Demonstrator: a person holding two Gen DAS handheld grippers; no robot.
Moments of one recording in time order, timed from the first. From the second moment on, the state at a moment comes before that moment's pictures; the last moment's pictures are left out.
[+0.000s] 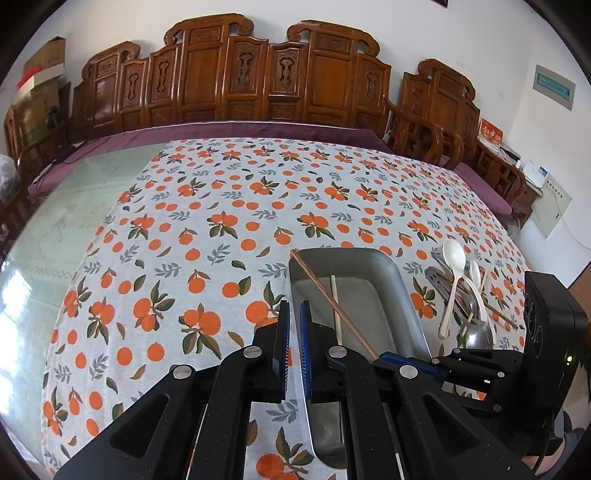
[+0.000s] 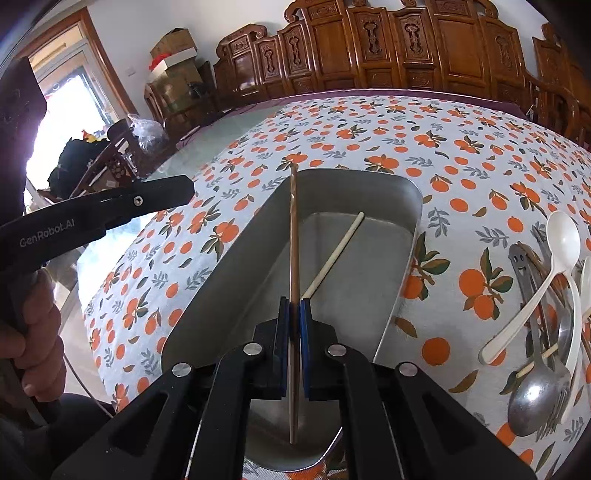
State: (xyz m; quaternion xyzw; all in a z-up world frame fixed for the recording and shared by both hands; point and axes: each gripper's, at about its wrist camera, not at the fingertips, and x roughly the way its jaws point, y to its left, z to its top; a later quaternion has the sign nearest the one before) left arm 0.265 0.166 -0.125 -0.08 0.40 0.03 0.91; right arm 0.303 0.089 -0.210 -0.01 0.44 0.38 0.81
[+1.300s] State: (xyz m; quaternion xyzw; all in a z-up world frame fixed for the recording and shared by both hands) left arm 0.292 0.036 -0.139 -0.04 0.40 -0.08 0.91; right arm 0.347 -0.121 -0.205 -0.03 0.39 0.23 0.89
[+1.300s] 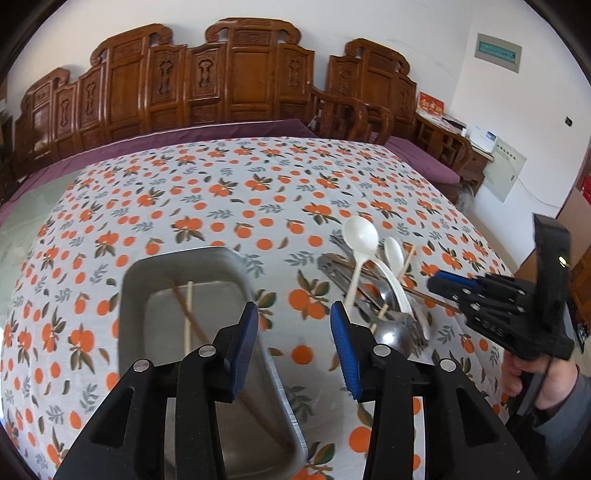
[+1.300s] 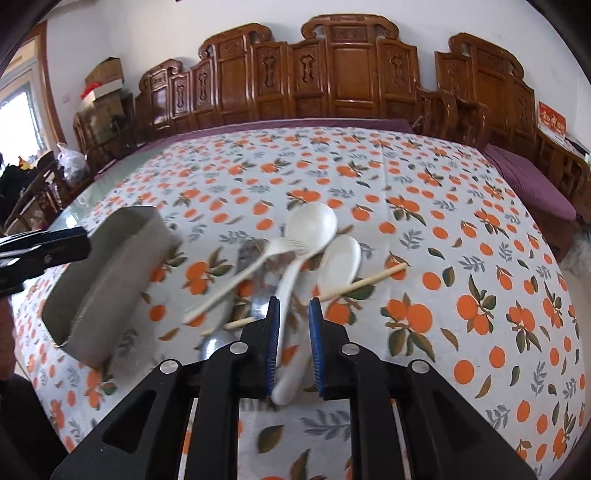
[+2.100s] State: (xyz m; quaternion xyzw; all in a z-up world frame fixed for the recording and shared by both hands) left arm 0.361 -0.046 -0.179 0.04 0.46 -0.11 0.88; right arm 0.378 -0.146 -0.223 0.01 0.41 0.21 0.89
